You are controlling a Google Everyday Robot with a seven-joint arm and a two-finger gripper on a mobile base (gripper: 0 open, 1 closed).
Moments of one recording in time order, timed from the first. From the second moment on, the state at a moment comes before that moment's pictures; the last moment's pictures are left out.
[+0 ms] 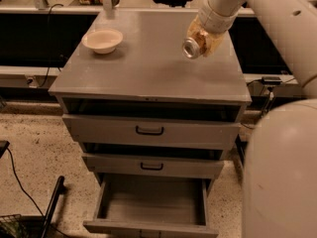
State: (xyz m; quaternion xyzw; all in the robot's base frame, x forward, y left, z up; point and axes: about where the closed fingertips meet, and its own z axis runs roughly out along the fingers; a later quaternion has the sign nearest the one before) arm 0.743 -0.139 0.898 -0.89 0.38 -0.15 0.18
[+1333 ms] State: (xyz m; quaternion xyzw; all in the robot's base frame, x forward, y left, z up) arm 0.522 -0.180 0.859 -0.84 0.55 -0.03 0.02
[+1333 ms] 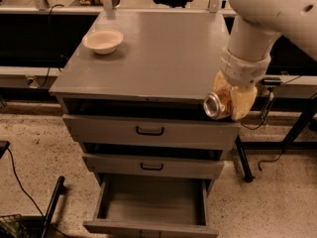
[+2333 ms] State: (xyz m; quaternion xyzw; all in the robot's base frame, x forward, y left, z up) arm 0.483 -0.173 0.818 -0.79 0.60 0.07 0.07
